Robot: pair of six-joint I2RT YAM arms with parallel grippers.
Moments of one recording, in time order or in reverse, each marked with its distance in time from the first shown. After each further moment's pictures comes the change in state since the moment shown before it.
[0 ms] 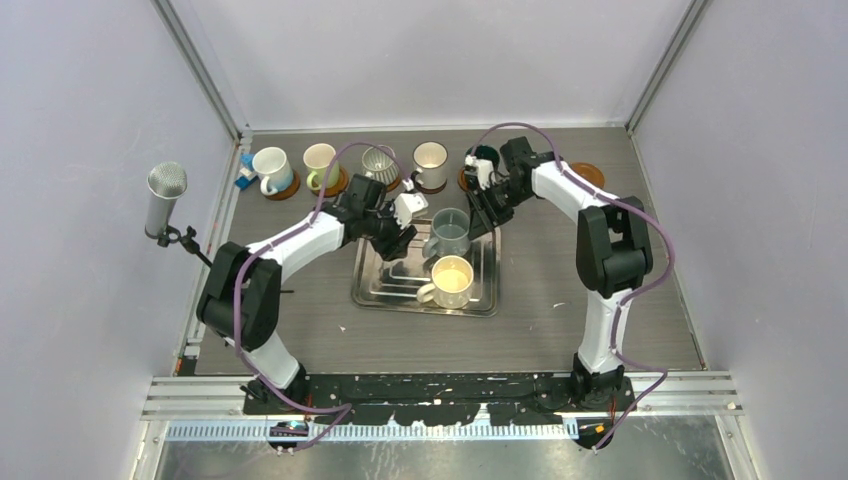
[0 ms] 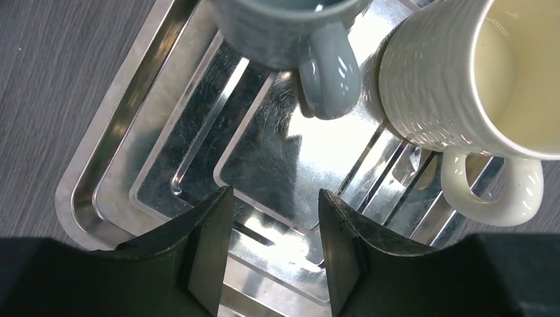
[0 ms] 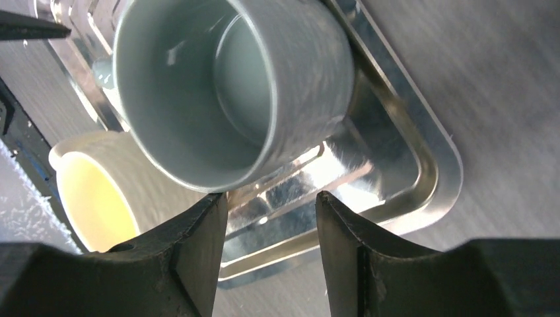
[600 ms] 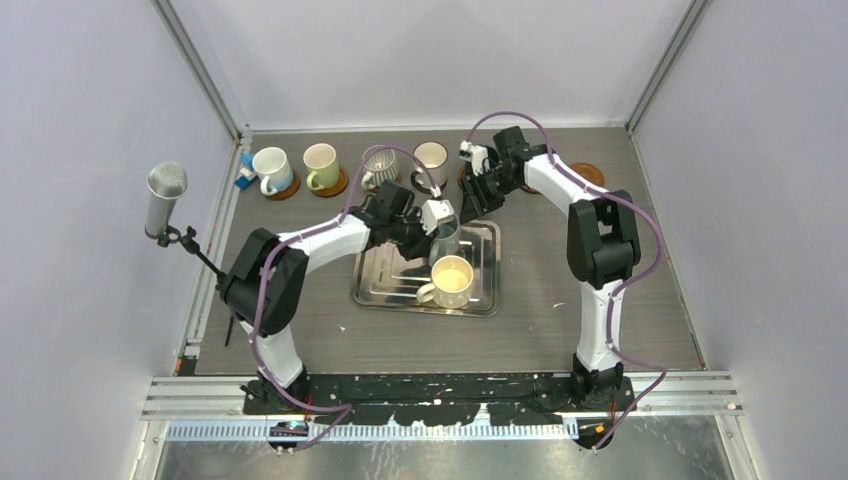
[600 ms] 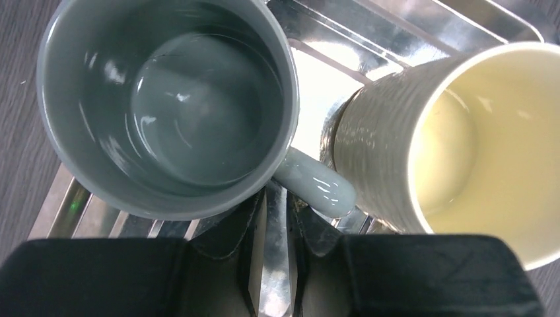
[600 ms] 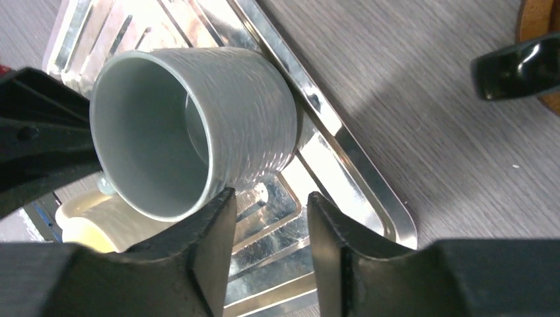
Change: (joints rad) left arm -0.113 0.124 0.035 0.144 0.024 -0.048; right arm 0.017 0.109 0.146 0.076 0.001 0.084
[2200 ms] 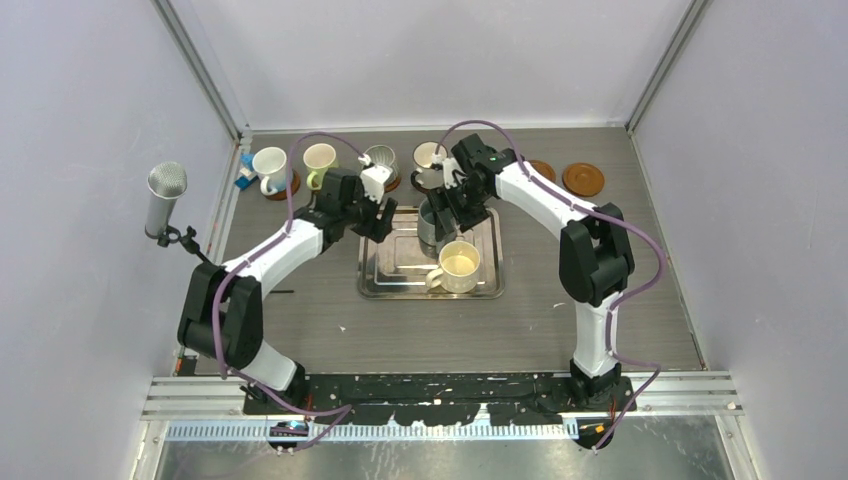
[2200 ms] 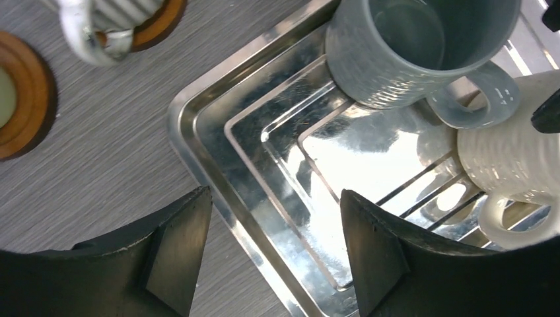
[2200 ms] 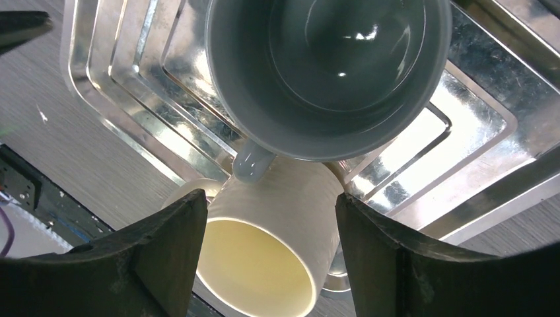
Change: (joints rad) left arm 0.193 -0.242 -0.120 0.051 -0.260 -0.288; right arm 0.208 -0.091 0.024 -0.129 0.280 0.276
